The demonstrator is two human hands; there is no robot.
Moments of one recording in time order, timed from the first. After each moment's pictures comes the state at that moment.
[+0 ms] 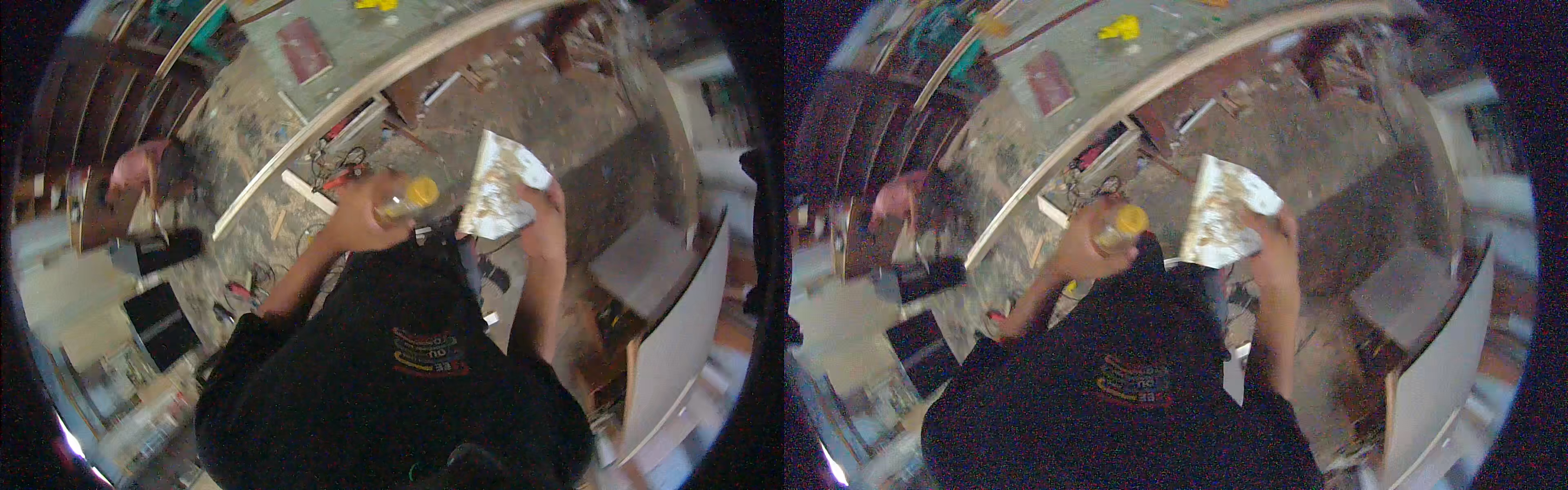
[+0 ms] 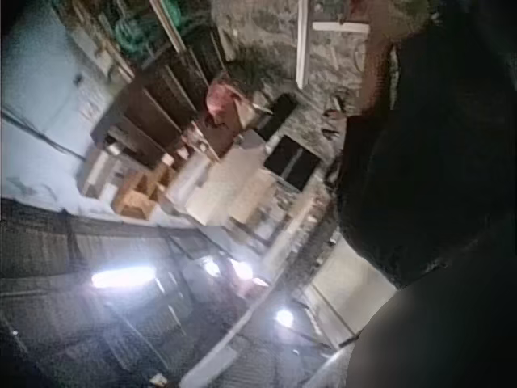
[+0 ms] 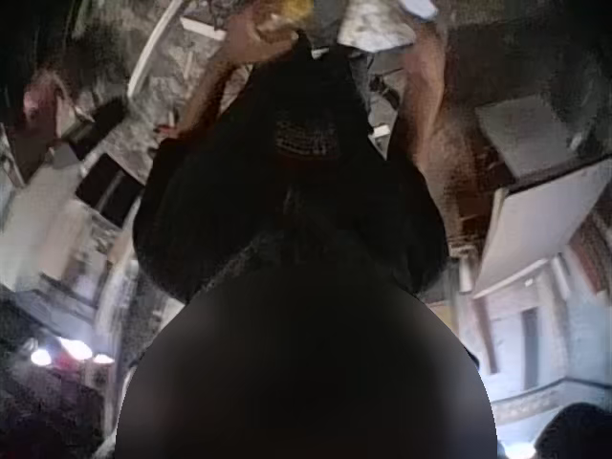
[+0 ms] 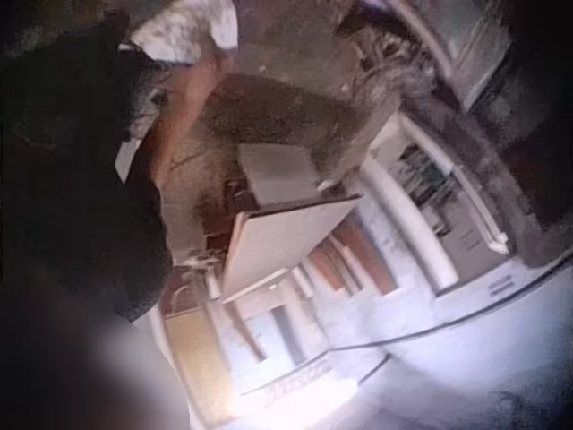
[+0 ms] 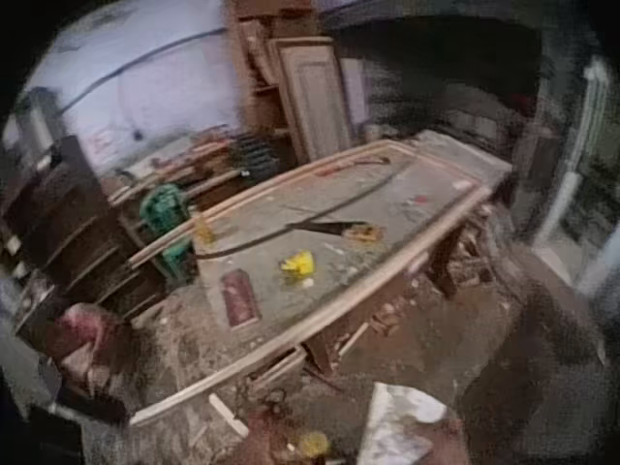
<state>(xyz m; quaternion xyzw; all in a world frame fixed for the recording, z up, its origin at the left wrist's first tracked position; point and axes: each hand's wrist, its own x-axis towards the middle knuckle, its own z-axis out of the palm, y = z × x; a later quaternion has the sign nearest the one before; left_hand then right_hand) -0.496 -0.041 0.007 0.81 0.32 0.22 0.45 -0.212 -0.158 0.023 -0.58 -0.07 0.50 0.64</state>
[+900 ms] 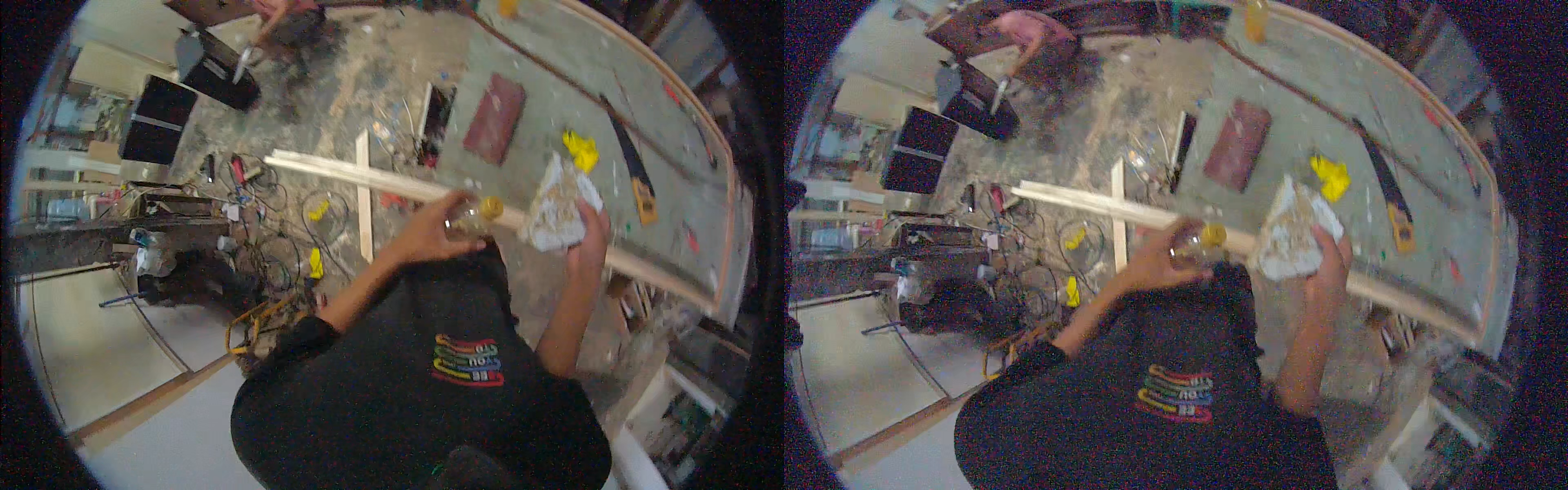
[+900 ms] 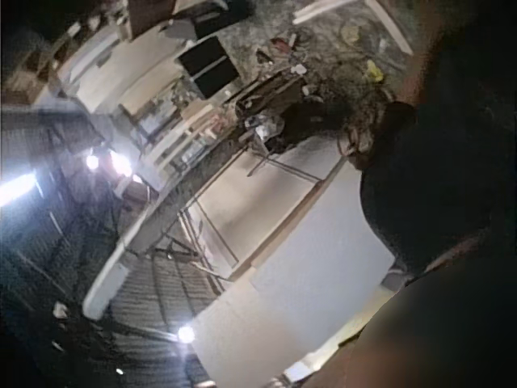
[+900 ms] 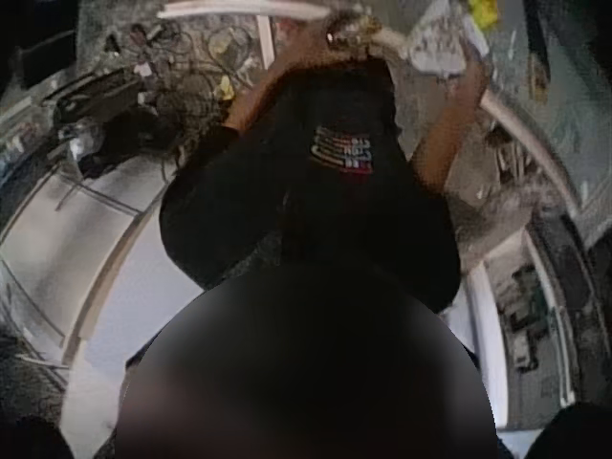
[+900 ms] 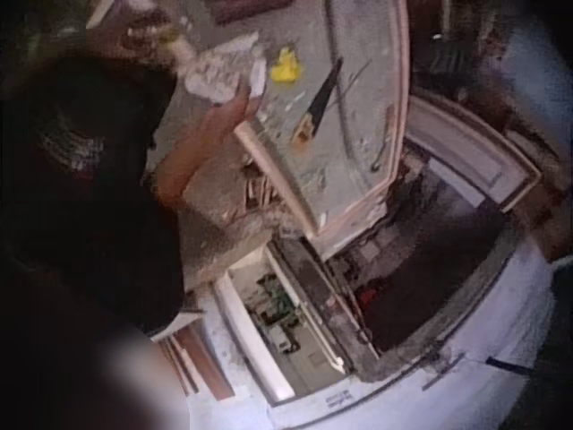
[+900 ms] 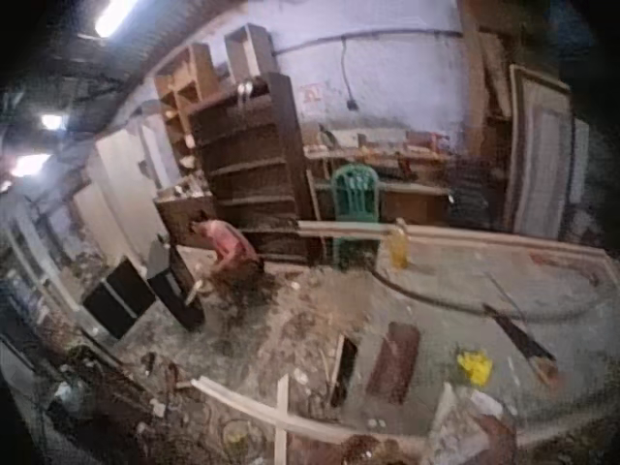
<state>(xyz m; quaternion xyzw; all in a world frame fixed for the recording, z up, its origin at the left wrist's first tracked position) -0.432 -0.066 -0.048 0.60 0.57 0.39 0.39 -0.157 0.045 -0.021 -0.51 -0.26 0.63 0.52</state>
